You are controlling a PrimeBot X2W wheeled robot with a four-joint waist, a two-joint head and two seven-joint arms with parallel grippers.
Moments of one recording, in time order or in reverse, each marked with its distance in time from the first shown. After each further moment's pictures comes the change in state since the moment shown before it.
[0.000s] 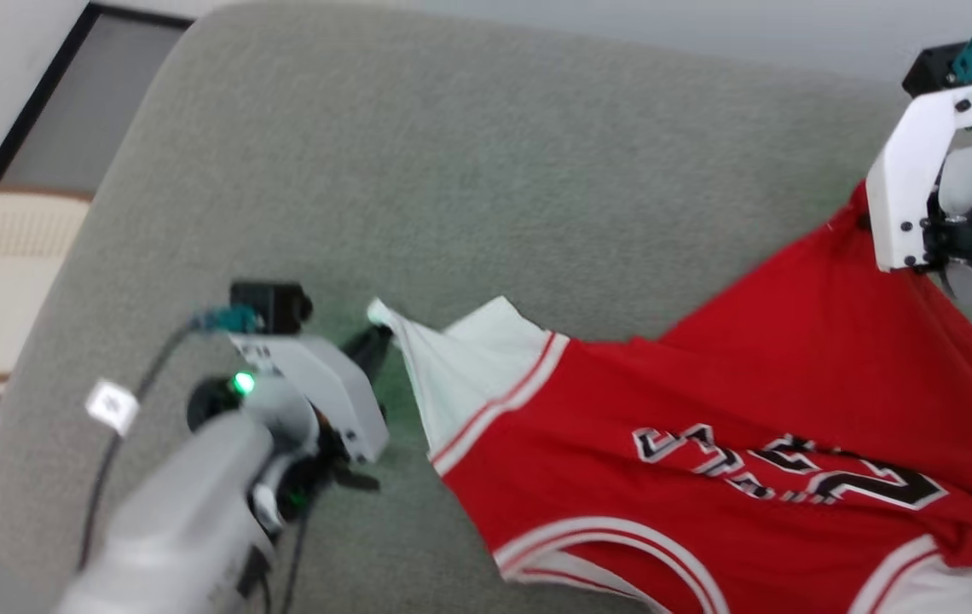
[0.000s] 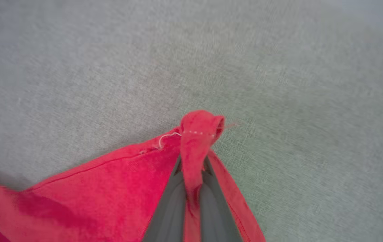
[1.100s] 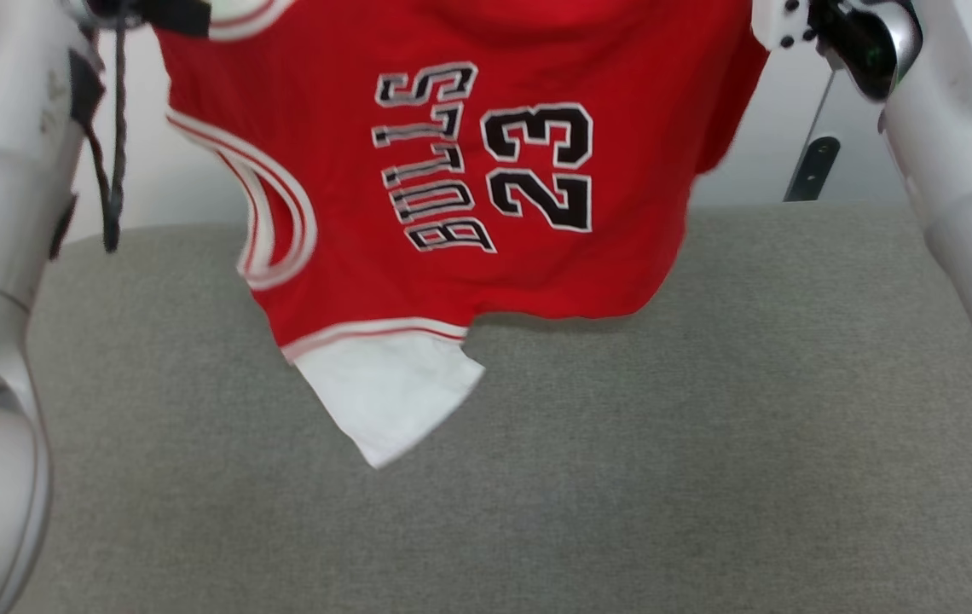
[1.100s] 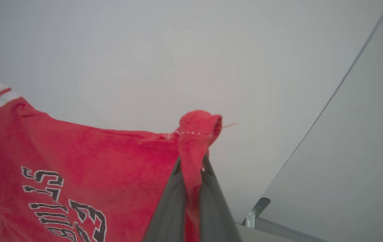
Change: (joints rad) left arm -0.956 -0.049 -0.011 0.602 0.102 -0.002 0.366; right arm -0.413 0.311 -0.150 0.351 -0.288 0.000 -0.627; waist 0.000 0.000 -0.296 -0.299
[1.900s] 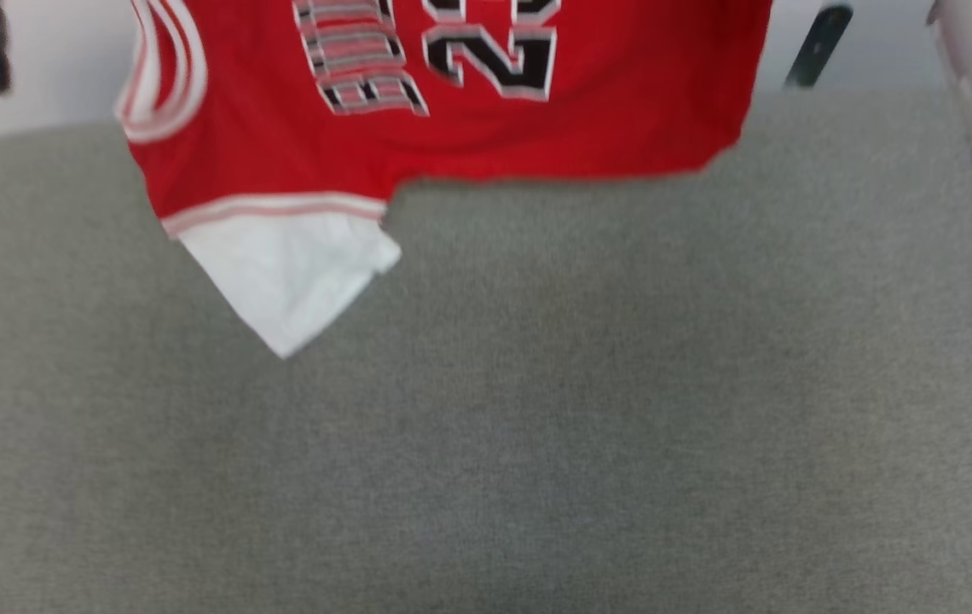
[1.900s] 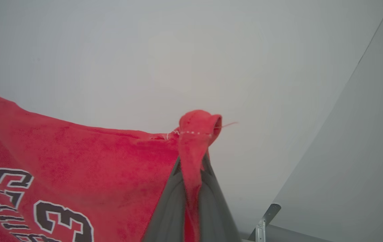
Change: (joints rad) left arm -0.292 -0.015 -0.024 0.135 0.052 -0.058 -0.143; right arm -0.133 0.010 -0.166 0.009 -0.089 0.000 -0.077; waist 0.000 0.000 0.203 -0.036
